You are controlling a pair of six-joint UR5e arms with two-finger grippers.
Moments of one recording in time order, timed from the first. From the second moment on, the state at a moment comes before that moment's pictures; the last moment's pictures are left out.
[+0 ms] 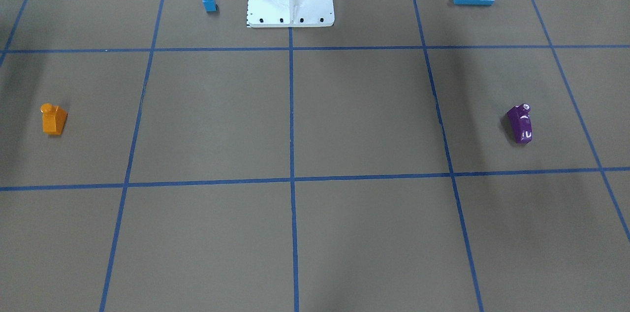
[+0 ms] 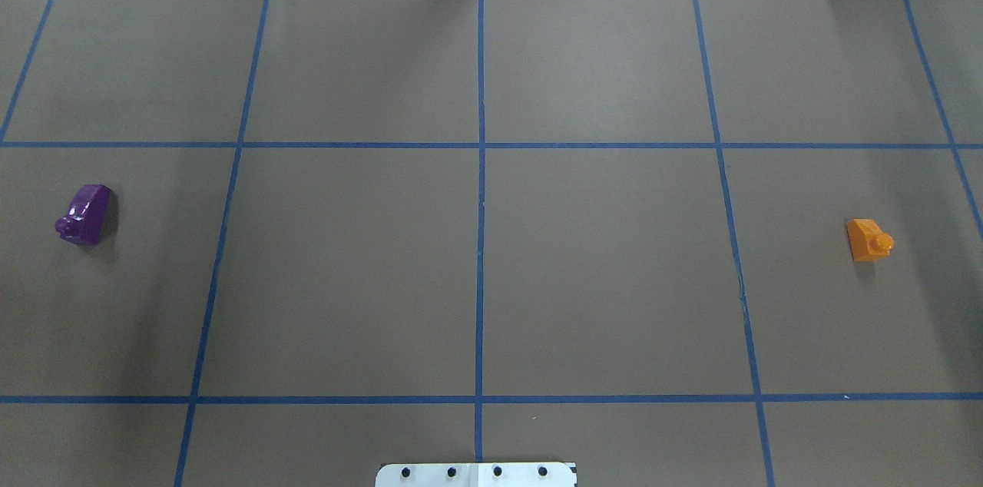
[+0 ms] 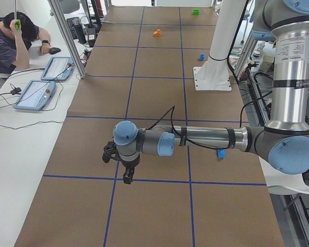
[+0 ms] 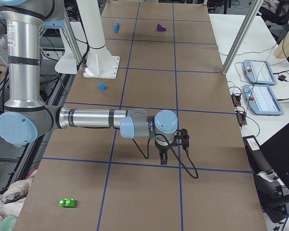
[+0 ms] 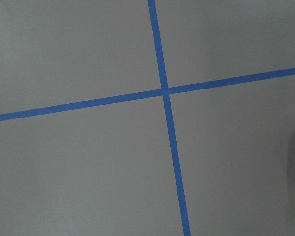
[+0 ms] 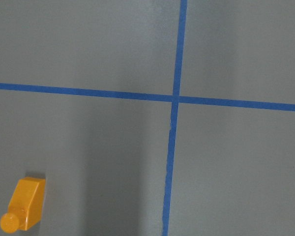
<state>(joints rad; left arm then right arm) -1.52 -1.54 -1.62 -1.65 -2.33 0.06 1.56 -1.63 1.66 -1.51 2.40 0.00</state>
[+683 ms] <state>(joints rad) -1.51 -1.57 -1.67 -1.66 -2.33 0.05 1.56 -1.62 1.67 -1.50 2.40 0.01</state>
